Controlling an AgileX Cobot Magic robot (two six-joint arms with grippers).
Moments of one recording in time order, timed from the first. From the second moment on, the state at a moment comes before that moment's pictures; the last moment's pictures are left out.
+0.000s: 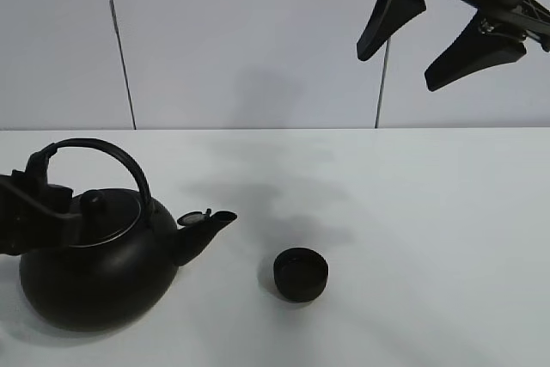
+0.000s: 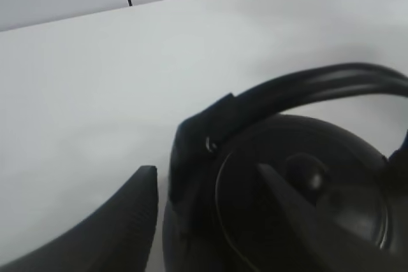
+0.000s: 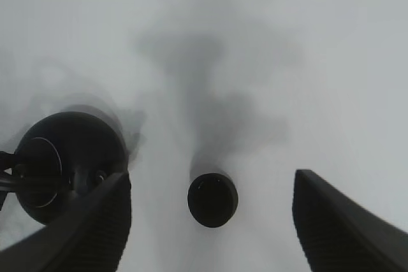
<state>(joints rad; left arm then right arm) -0.71 1.54 -0.26 -0.68 -0.77 0.40 0.27 1.50 -1.16 0.38 0.74 0.01</state>
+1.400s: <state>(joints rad) -0.71 1.05 -0.38 -0.69 -0.30 0.17 0.27 1.50 -1.16 0.38 0.74 0.01</state>
